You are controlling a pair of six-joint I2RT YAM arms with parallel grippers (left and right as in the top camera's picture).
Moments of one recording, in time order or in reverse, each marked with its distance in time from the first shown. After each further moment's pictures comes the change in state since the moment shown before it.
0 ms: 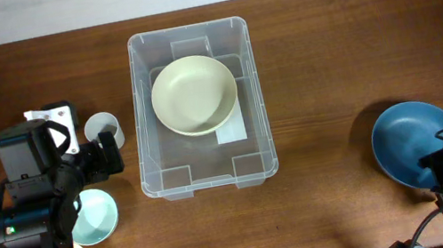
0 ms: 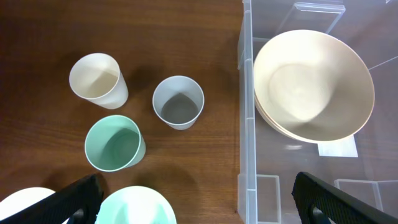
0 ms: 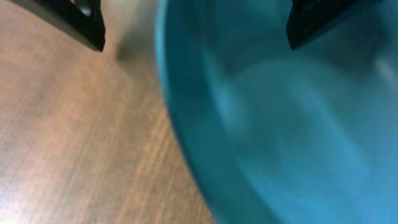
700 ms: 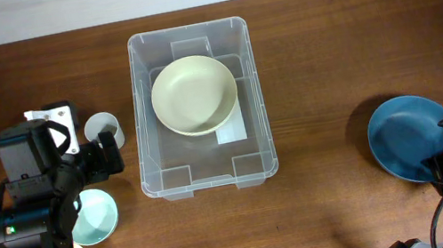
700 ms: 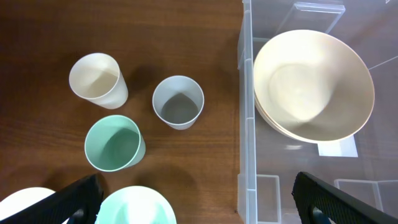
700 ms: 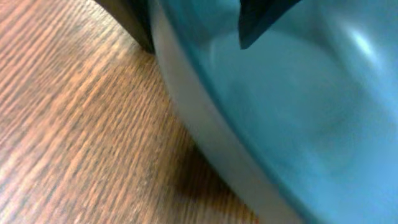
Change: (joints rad) left arm 0.000 0.000 0.000 0.000 0.000 0.000; right arm -0.011 0.177 0.048 0.110 -0.107 -0.027
